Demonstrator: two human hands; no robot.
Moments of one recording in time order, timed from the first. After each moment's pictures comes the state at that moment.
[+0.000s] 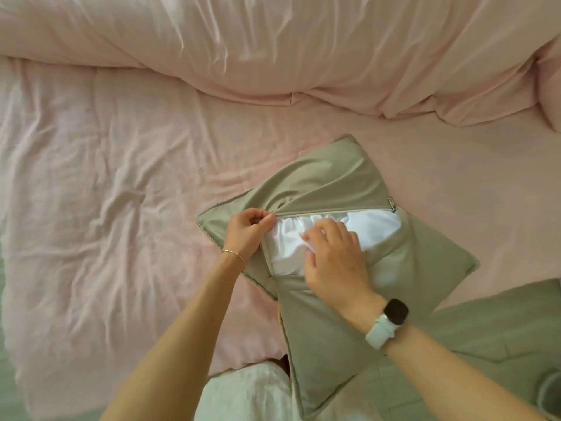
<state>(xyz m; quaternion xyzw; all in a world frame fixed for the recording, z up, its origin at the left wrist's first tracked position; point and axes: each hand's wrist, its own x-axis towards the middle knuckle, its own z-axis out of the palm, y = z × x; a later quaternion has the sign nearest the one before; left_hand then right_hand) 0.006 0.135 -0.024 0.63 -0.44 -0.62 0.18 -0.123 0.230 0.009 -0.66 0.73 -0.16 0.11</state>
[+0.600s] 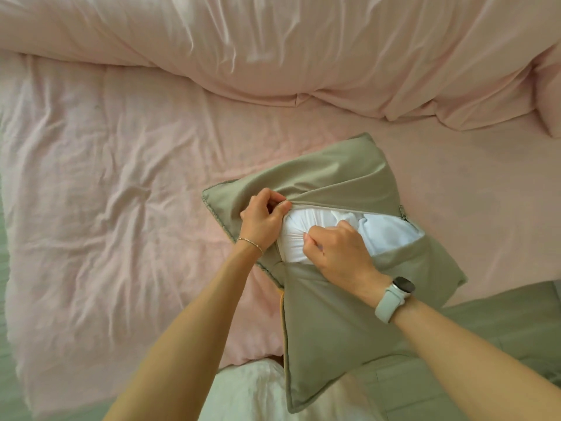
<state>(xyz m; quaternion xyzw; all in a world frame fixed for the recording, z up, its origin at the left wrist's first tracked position) -0.008 0.129 -0.011 0.59 -0.57 -0.53 0.21 -0.132 0.215 0.006 -0.69 0.66 -0.25 0.14</state>
